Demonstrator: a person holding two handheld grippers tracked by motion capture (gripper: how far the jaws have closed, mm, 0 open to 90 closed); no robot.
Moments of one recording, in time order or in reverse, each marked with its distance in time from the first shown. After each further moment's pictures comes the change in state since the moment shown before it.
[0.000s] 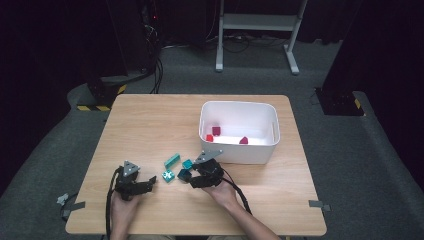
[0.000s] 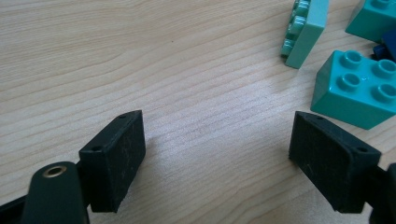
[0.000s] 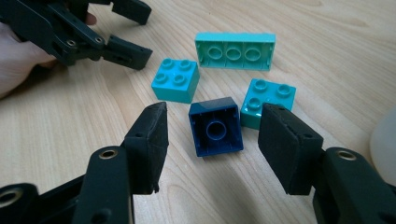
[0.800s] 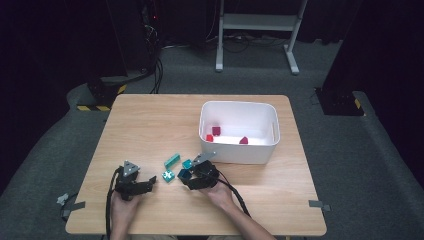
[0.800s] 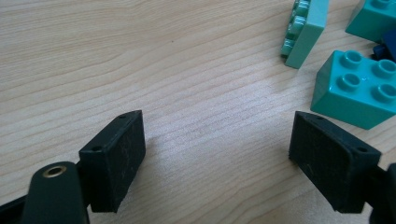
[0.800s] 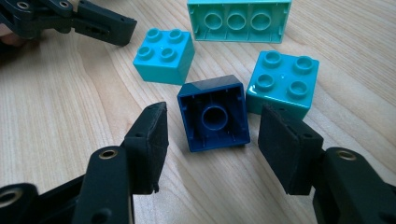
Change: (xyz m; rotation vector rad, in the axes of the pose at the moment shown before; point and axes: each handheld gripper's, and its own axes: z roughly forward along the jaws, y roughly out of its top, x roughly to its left) left arm 0.000 0.000 0.000 0.000 0.000 0.001; right arm -0.004 -0.010 0.027 0.061 0.000 0.011
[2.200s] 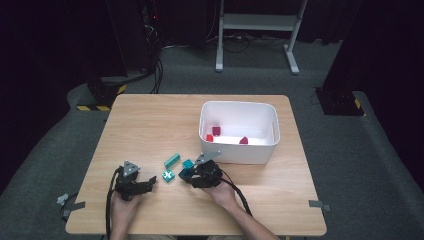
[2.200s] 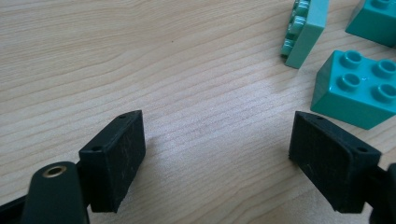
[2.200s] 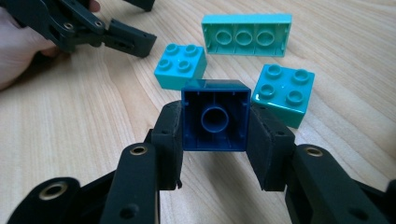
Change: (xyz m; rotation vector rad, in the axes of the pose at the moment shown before) left arm 0.000 0.000 0.000 0.000 0.000 0.001; right arm -0.001 0.001 -0.018 -0.043 0.050 -0.008
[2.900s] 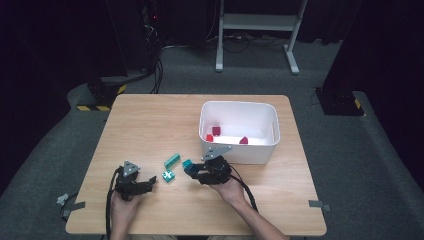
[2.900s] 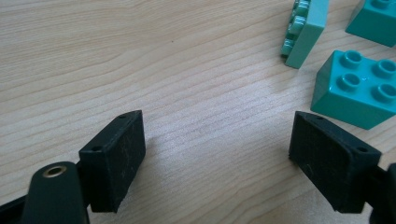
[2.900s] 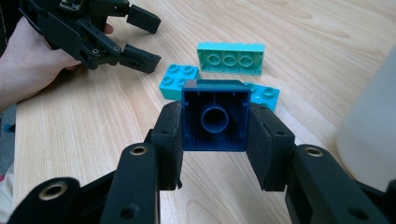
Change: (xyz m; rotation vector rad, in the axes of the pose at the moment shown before) left arm 0.000 0.000 0.000 0.000 0.000 0.000; right arm -0.002 0.011 -0.040 -0.034 -0.012 -0.014
